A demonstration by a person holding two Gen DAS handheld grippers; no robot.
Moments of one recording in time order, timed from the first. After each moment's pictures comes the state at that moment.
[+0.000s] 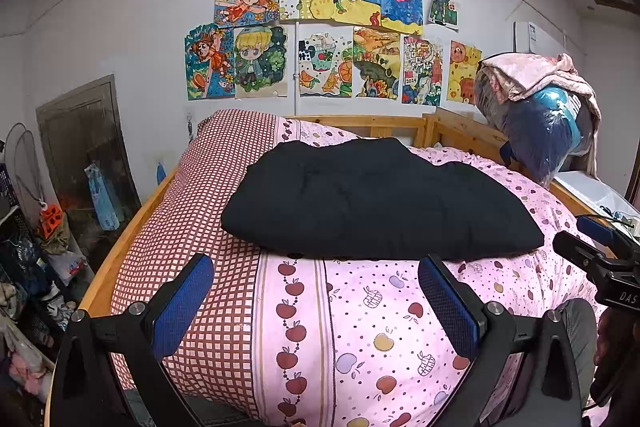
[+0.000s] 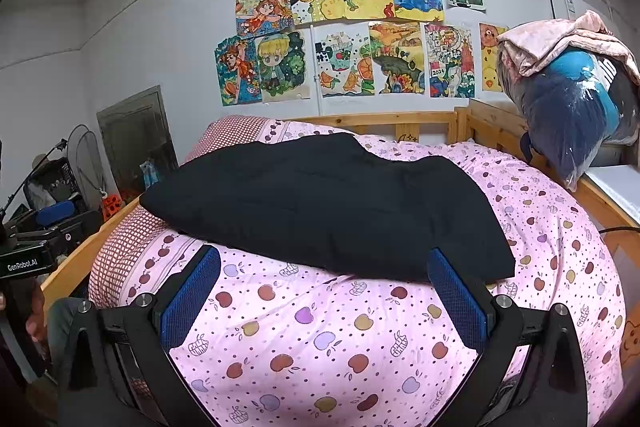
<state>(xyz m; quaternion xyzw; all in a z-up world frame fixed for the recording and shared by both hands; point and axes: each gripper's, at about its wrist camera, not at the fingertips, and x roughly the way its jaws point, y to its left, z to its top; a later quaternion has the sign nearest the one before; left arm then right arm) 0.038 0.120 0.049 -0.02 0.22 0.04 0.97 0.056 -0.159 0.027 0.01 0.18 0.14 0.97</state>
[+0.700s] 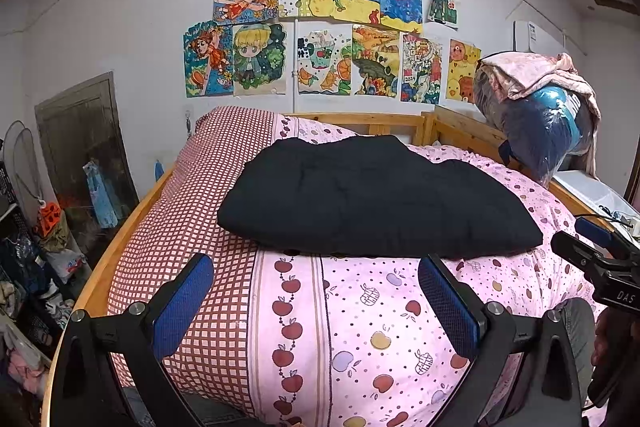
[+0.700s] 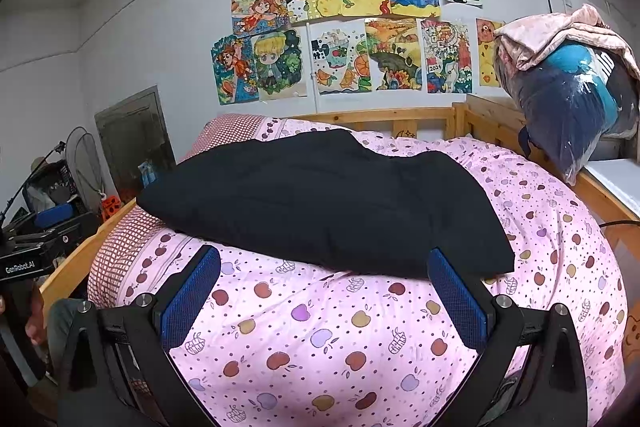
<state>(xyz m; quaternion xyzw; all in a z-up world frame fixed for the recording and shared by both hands) 0.038 0.119 0.051 -0.02 0.22 0.04 0.97 0.057 -0.158 0.019 0.02 0.19 0.13 0.97</state>
